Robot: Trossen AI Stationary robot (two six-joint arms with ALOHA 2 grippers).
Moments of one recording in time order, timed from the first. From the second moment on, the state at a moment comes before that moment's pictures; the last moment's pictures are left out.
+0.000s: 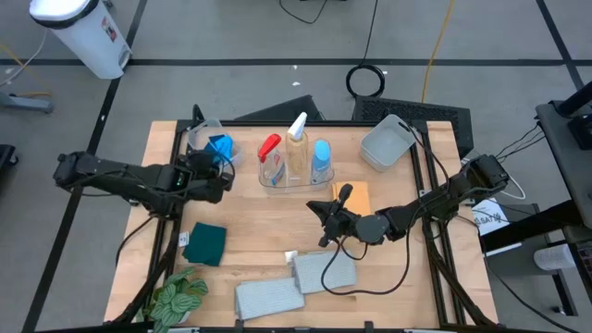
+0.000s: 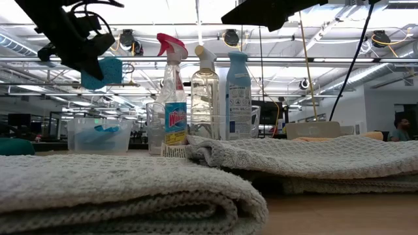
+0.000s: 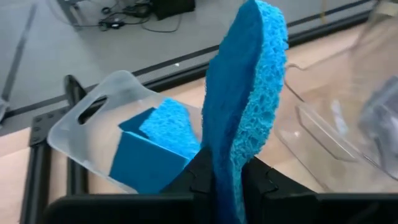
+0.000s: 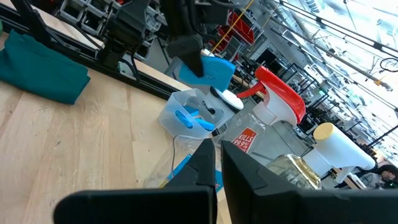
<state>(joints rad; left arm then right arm) -0.09 0.95 0.73 -0.95 -0.92 -1.06 0.41 1.56 0.84 0.61 0.89 -0.54</state>
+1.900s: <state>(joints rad) 0.50 0.95 0.56 -0.68 -0.86 -0.86 0.41 1.56 0.84 0.61 0.89 -0.54</state>
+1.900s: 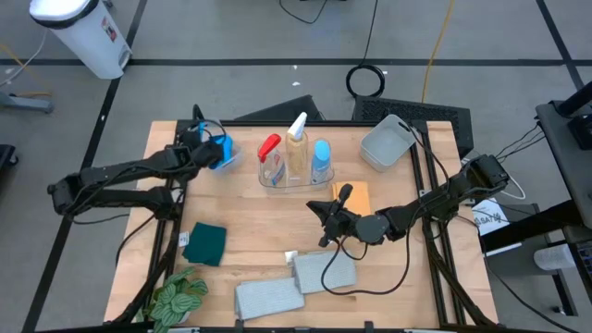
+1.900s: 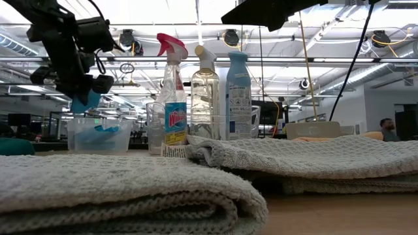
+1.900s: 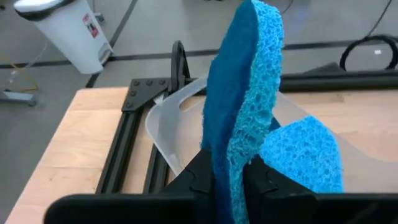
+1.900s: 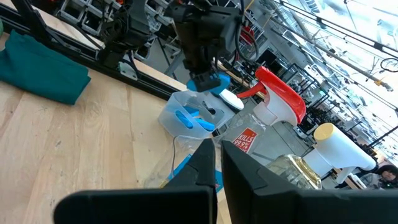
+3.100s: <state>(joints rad) 0.58 0.95 0.41 -0.39 -0.79 -0.74 0.41 1.56 0.84 0.61 0.88 -0.54</state>
